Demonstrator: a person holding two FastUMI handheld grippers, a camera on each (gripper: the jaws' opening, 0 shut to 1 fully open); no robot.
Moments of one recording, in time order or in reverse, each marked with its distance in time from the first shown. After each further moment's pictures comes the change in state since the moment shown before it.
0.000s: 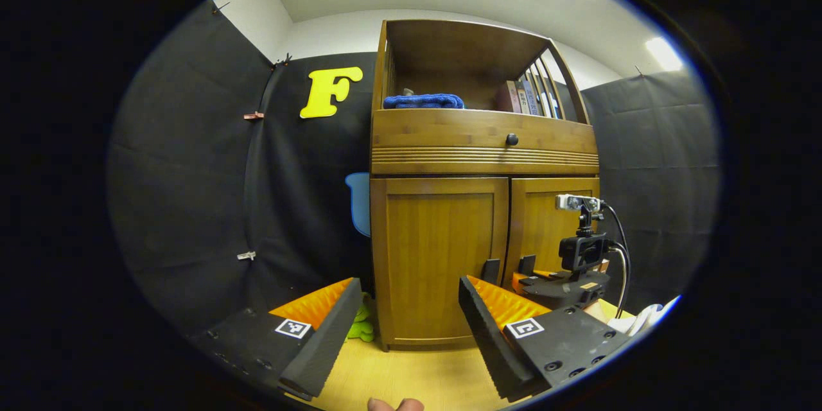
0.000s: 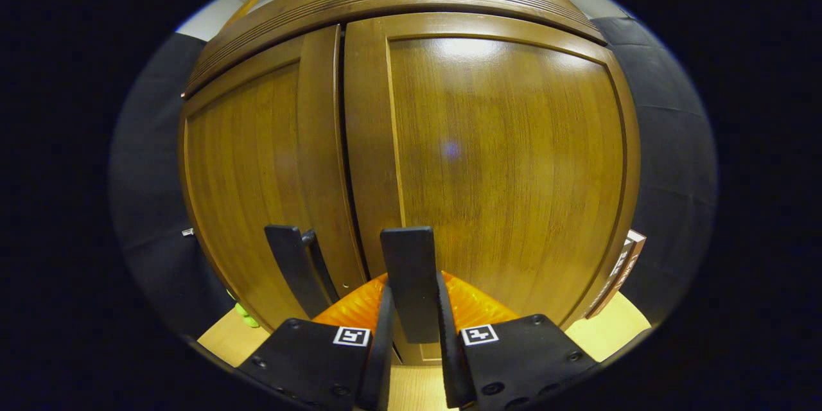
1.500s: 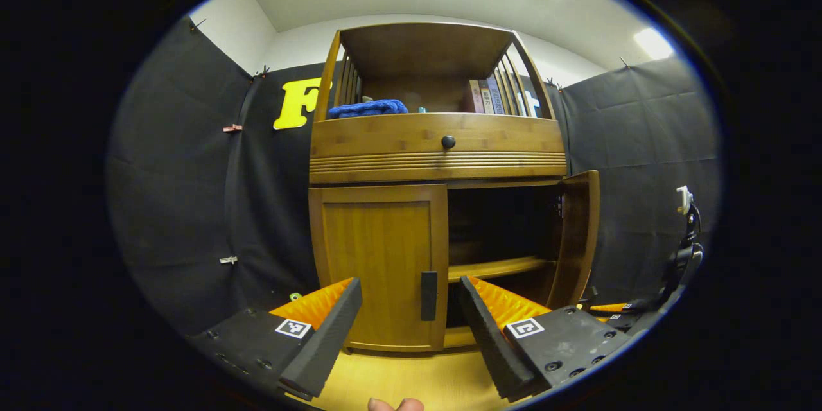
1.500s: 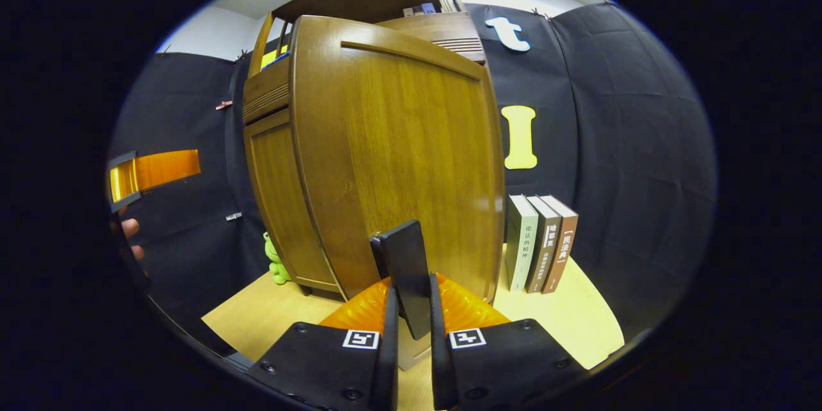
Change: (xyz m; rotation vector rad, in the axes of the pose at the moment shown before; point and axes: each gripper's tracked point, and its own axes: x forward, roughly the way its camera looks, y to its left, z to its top) left arm 0.019 -0.145 0.009 0.023 -0.033 -0.044; right arm -0.204 -0.131 -0.006 0.078 0.095 0.139
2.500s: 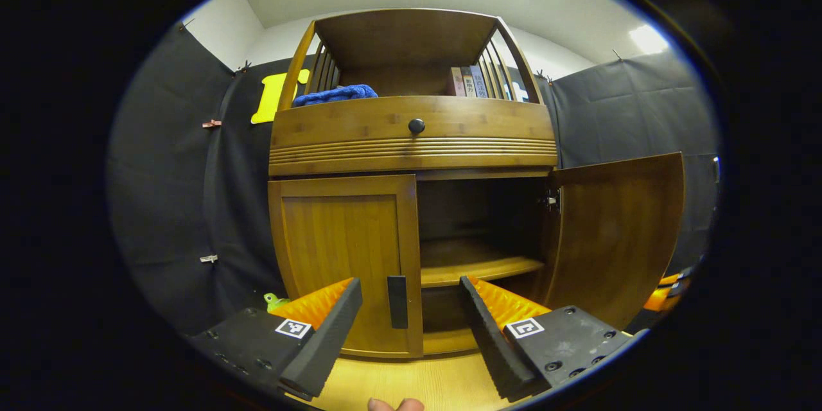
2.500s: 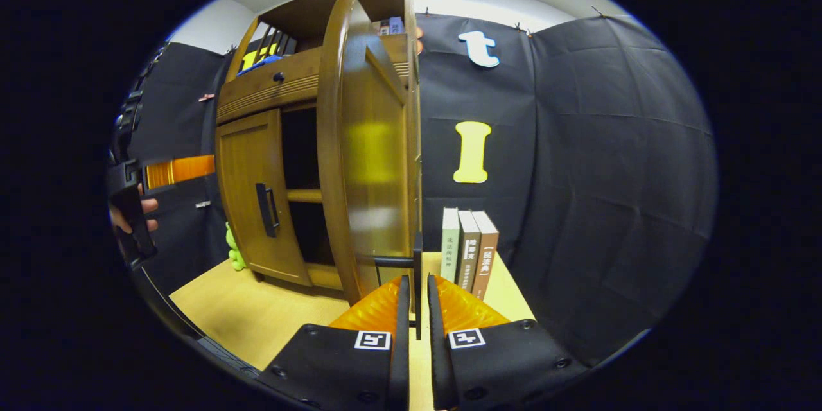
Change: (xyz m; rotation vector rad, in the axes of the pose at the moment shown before) left arm 0.050 -0.040 -0.015 0.009 0.021 -0.037; right arm -0.060 -0.126 0.040 -0.116 -0.060 -0.161
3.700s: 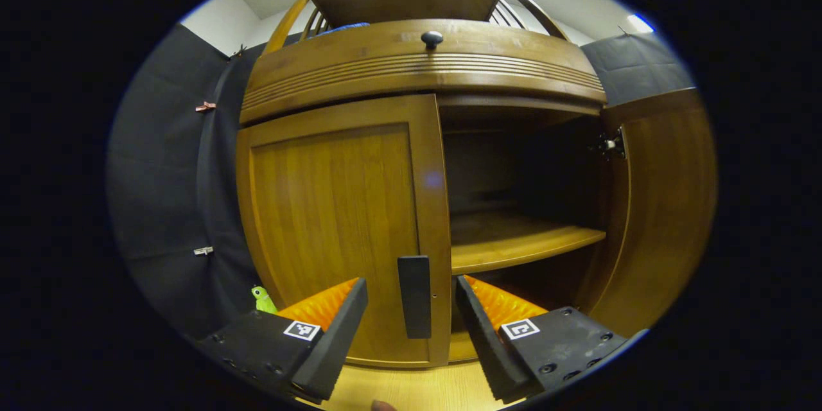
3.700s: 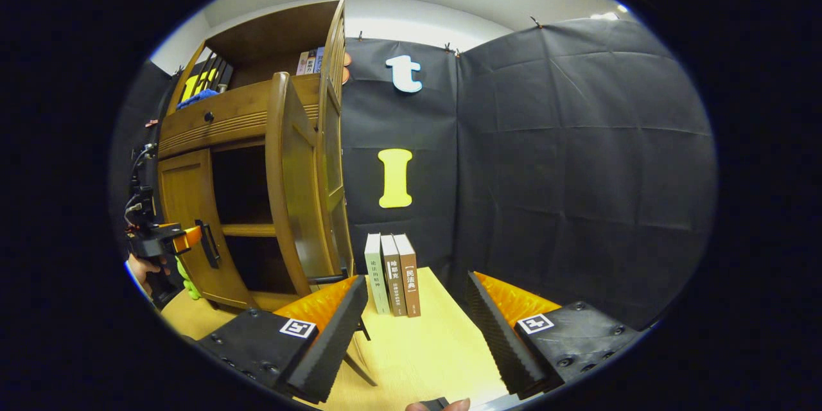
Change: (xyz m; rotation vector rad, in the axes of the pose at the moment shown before) left arm 0.126 0.025 -0.088 0.032 0.078 0.046; right arm -0.036 -0.085 0.036 0.059 -0.107 -0.287
